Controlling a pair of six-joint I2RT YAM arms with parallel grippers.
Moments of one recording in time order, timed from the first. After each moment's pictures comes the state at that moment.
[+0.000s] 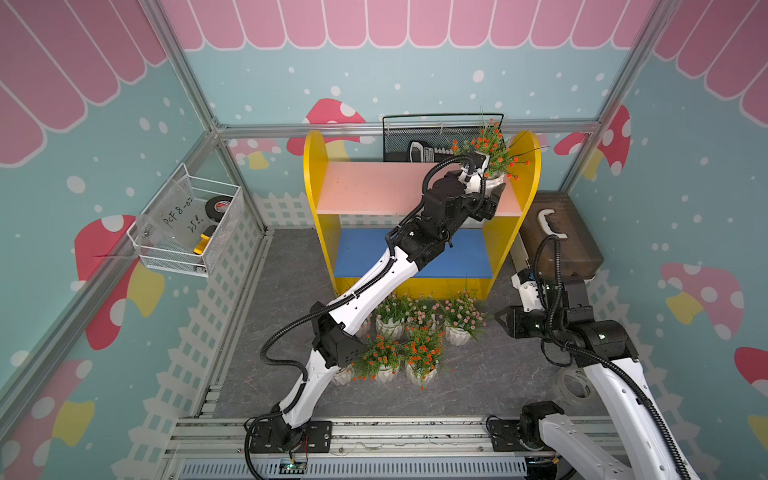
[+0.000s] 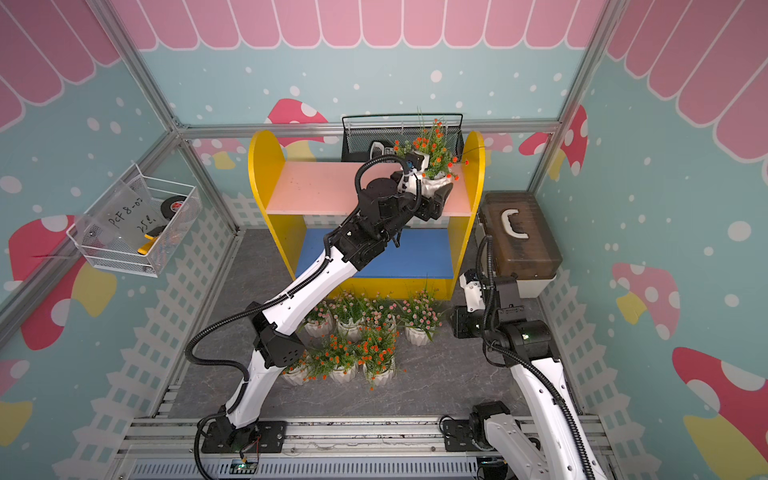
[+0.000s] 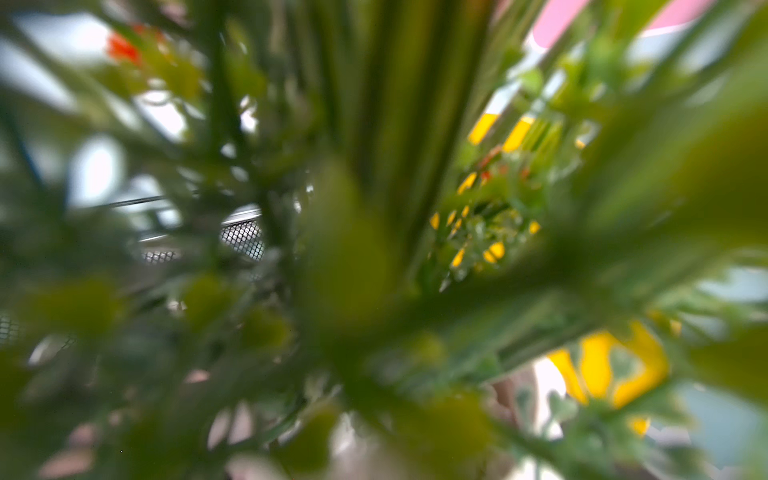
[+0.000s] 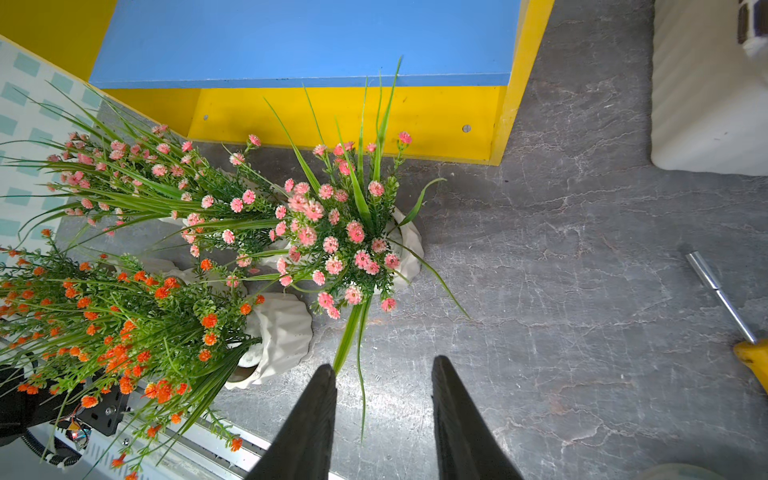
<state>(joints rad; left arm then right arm) -0.84 2.30 2.65 -0.24 -0.18 0.03 0.16 0.85 1.05 -1.06 -0.24 0.14</state>
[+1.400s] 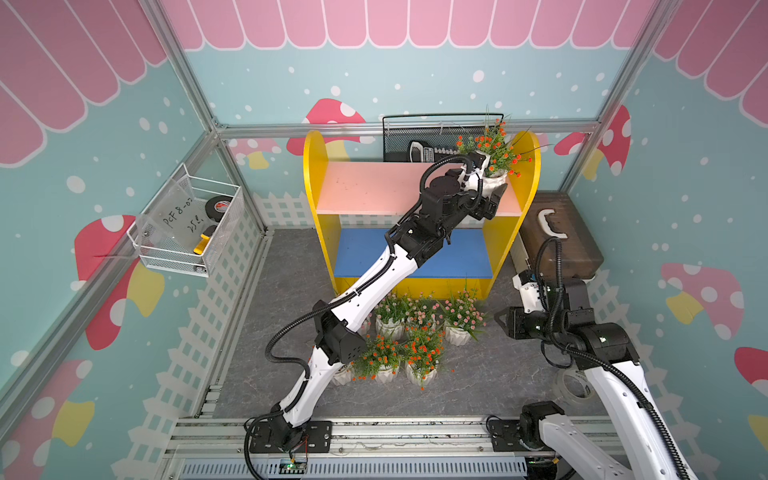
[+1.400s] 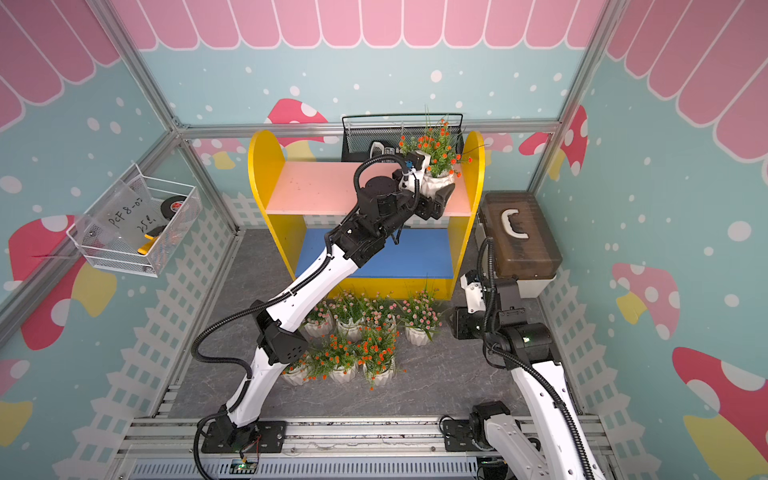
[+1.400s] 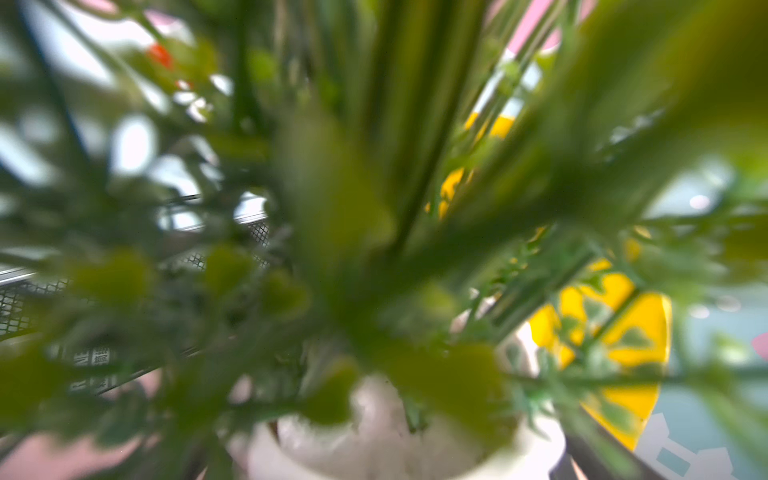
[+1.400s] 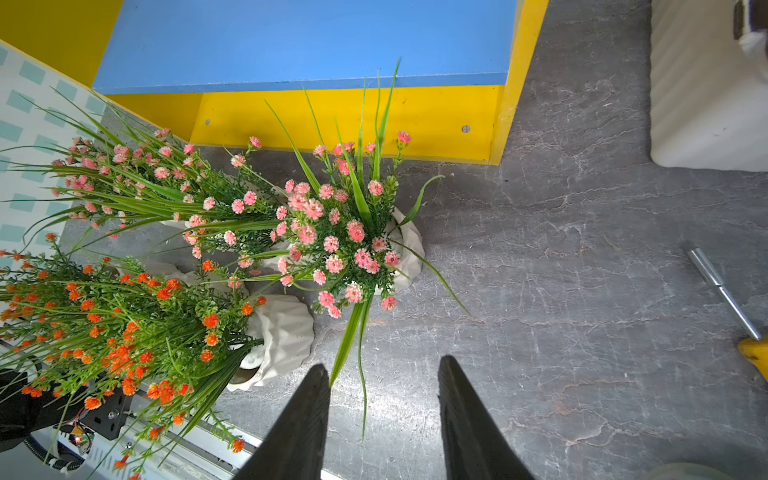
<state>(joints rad) -0.81 2.34 2.68 -0.23 -0.07 0.03 0.16 0.84 1.03 -1.05 -0.24 0.15</state>
